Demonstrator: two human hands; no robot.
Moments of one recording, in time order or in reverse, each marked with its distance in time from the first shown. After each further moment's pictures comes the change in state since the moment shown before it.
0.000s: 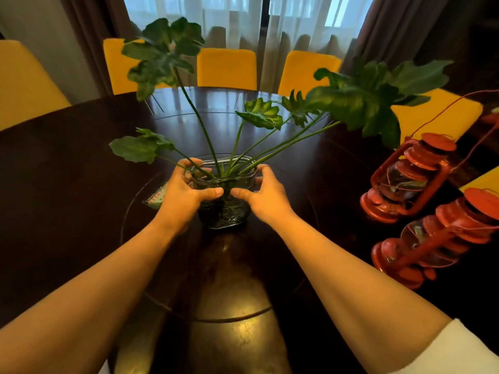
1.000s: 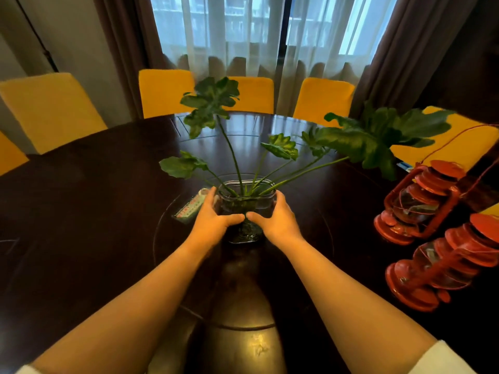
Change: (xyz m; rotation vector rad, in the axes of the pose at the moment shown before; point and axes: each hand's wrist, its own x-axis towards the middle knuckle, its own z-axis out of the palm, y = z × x) left_hand -0.024 0.009 0.000 0.092 0.018 -0.200; right_hand -0.022 -0.012 0.012 -0.095 -0.004 0.056
